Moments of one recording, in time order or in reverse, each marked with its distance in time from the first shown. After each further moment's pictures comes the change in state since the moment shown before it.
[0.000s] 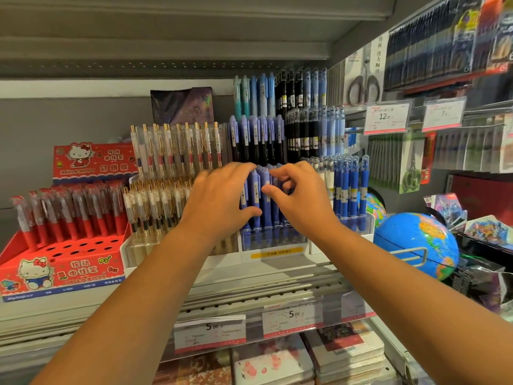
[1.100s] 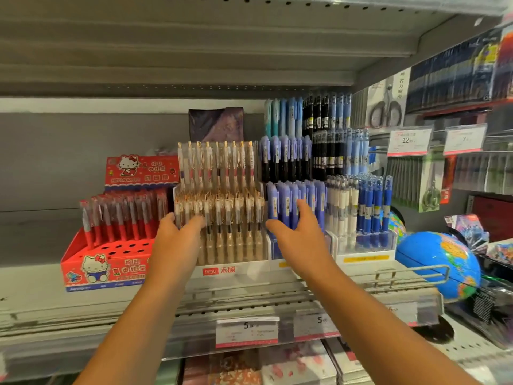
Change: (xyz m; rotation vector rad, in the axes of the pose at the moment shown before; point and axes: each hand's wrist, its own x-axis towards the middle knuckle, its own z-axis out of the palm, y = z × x) left_hand -0.088 -0.056 -0.036 -0.980 0.235 -1.021; right_hand -0.049 -0.064 0.026 0.364 -0.177 0.448
